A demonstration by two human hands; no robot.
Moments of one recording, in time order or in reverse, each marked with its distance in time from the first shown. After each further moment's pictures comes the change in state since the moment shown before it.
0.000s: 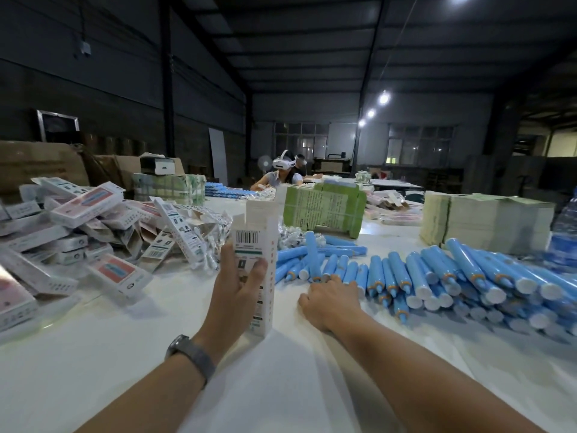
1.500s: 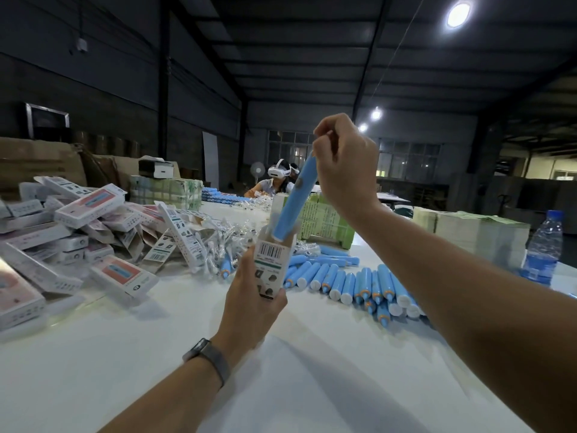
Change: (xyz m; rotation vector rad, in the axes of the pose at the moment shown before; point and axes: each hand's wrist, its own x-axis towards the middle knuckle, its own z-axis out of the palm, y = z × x) left_hand -0.009 0.001 0.007 0.240 0.017 0.134; right_hand -0.045 -0.026 -0.230 0.817 1.141 -0.410
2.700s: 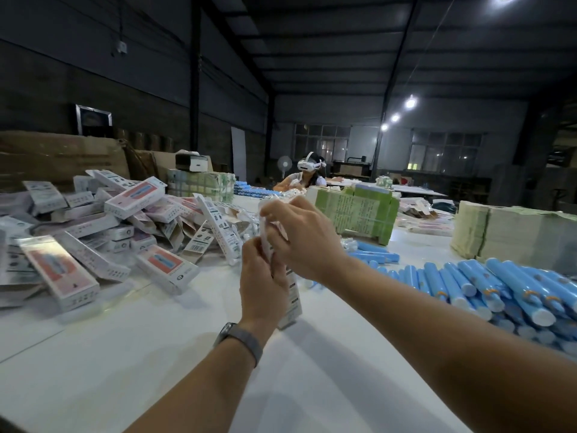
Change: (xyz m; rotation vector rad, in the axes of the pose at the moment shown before) left_hand 0.023 -0.008 -0.024 -0.038 0.290 -0.044; right_hand -0.095 -0.003 0.088 -0.085 -0.487 -0.276
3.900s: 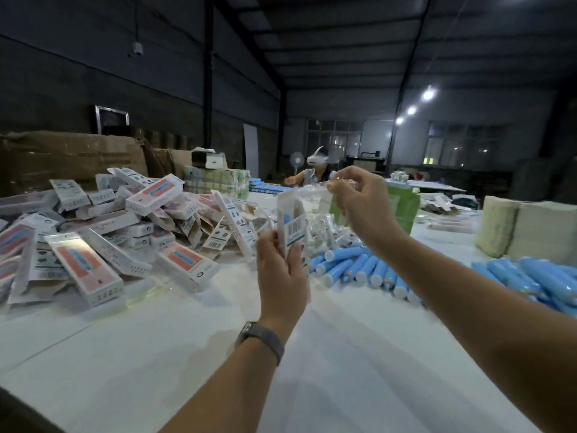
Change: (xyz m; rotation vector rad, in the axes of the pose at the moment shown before) left_hand 0.005 -0.011 -0.003 -0.080 0.061 -0.032; right_hand 0.021 0.029 -0.023 0.675 0.201 0.537
